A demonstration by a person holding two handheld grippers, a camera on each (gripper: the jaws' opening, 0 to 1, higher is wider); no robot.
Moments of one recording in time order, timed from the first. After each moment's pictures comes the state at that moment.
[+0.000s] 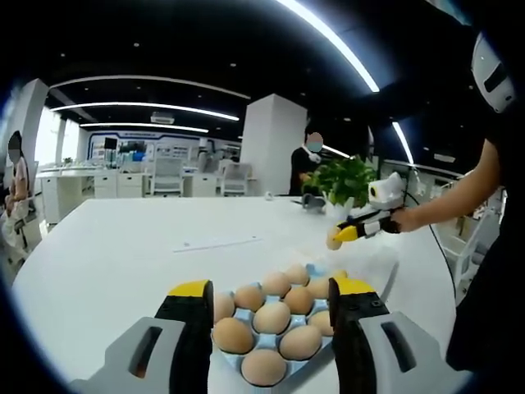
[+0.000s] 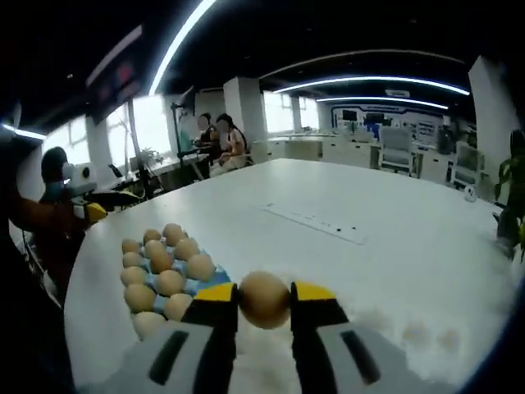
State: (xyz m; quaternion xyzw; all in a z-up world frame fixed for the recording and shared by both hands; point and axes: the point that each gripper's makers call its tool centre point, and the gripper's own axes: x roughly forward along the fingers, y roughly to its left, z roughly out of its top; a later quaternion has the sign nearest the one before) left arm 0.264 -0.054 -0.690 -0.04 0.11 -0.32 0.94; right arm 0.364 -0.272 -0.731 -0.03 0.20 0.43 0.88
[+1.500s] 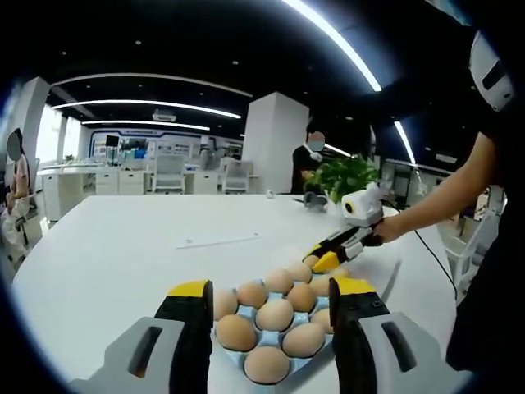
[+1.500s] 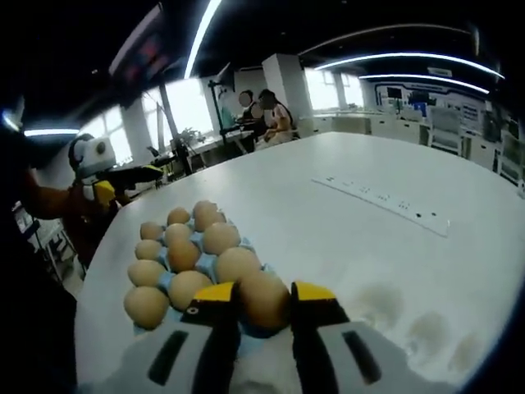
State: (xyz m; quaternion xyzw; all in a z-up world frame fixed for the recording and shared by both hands) left arm 0.266 -0.050 -0.694 -0.04 0.11 -0.31 0.94; right arm 0.357 -0.206 -0.779 -0.04 0.26 0.53 0.81
